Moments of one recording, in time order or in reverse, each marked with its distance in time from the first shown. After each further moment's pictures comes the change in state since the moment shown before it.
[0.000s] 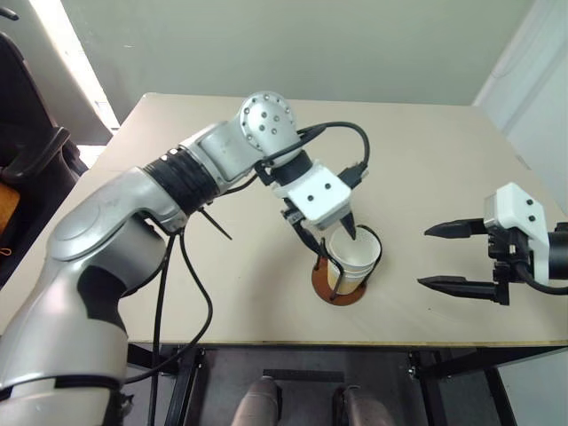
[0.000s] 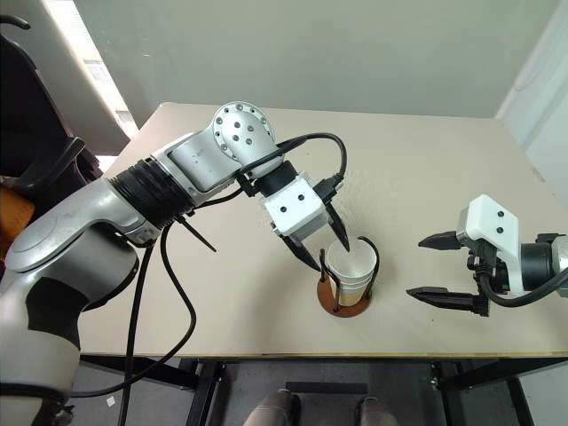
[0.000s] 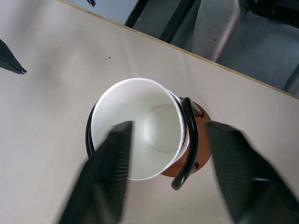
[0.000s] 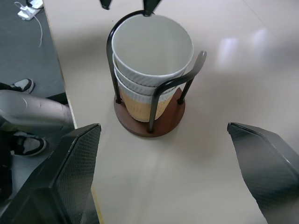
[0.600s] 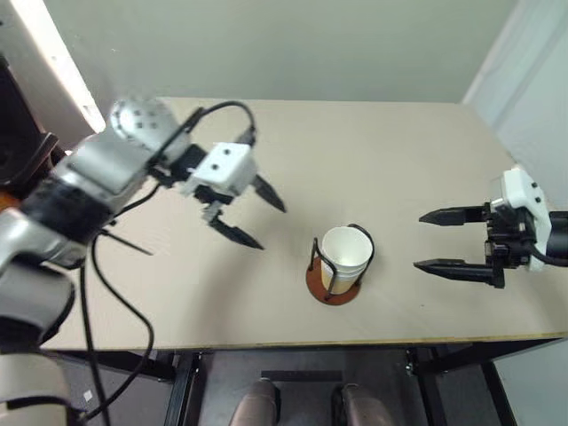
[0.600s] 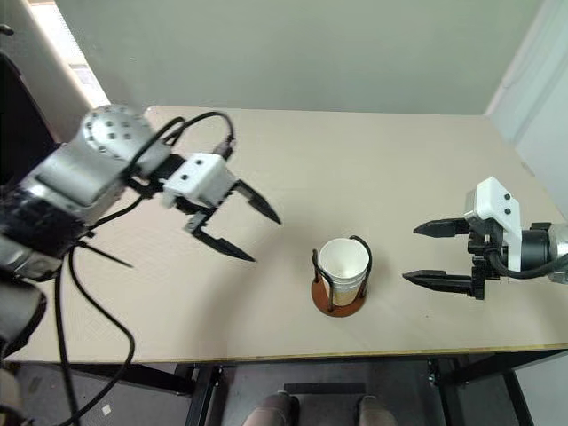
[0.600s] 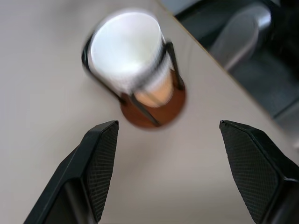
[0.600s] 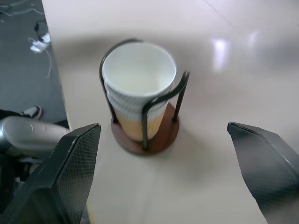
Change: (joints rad) left arm 0.396 0.492 0.410 -0.258 -0.107 0.453 0.000; right arm -0.143 0.062 0.102 0.184 0.034 -0.088 0.058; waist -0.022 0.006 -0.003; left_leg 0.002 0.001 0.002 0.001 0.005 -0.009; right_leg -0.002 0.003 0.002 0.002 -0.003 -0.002
